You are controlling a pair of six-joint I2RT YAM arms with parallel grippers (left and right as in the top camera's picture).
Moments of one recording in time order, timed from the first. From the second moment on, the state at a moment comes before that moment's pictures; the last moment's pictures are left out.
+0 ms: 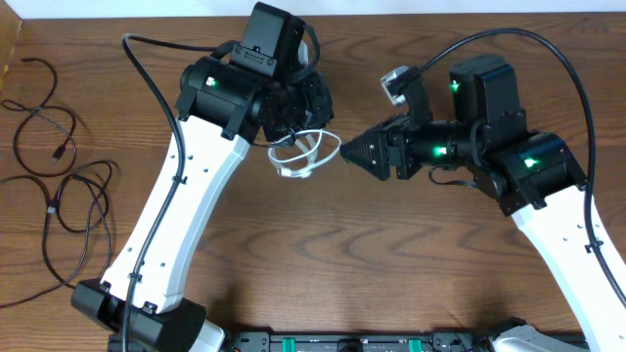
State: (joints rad) left arm -0.44 1.68 1.91 -1.27 0.30 -0.72; right arm 0.40 1.35 1.40 -0.75 -0.73 0.25
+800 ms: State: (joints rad) left arm -0.44 1.68 1.91 -1.26 0.49 -0.83; right arm 0.48 1.36 1.40 -0.71 -0.72 0.19
